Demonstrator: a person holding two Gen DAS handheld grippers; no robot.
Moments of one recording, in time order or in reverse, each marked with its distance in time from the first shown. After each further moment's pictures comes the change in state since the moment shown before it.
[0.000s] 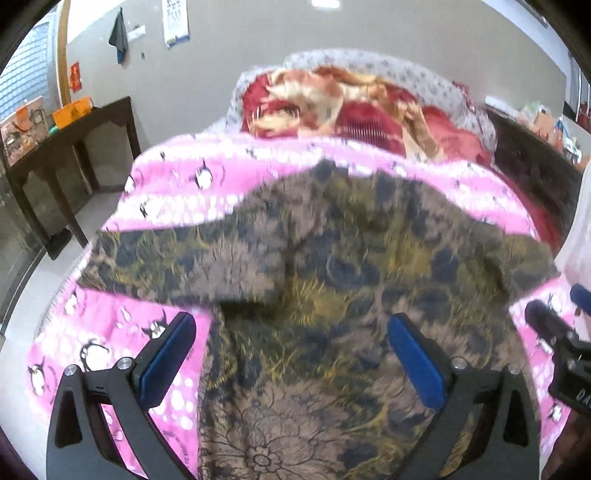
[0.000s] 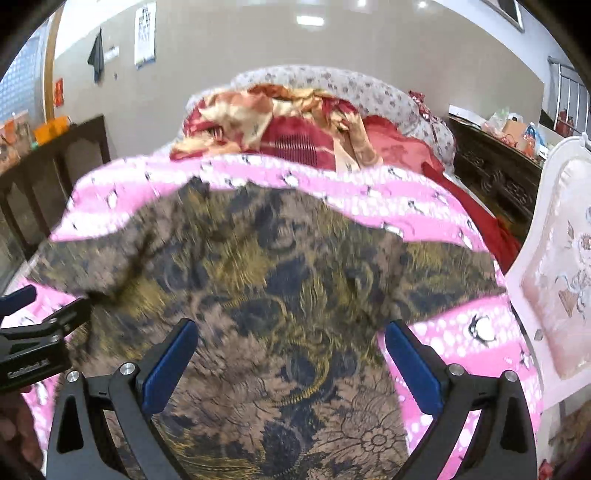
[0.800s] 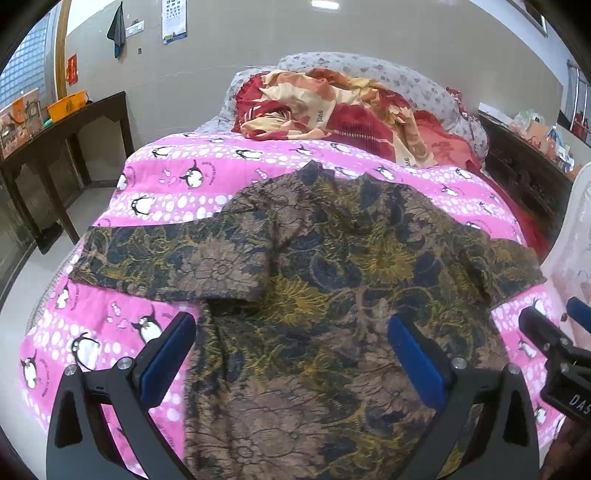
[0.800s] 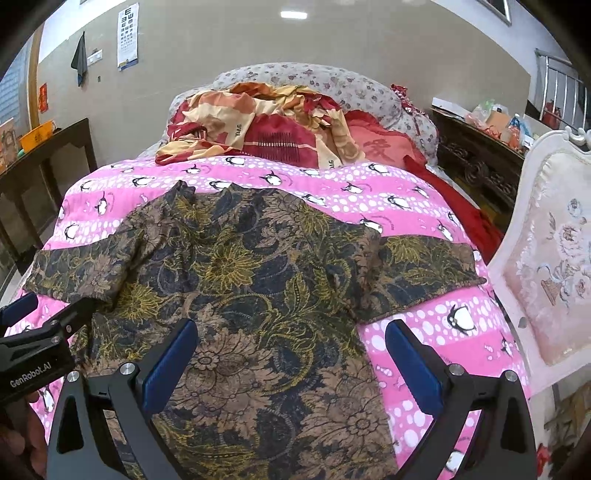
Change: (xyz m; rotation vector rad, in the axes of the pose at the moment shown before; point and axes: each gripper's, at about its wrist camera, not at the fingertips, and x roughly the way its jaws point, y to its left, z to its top) left arm -0.008 0.000 -0.006 -0.016 -0.001 -0.049; right arm -0.016 0.000 -0.001 0.048 0.034 -0.064
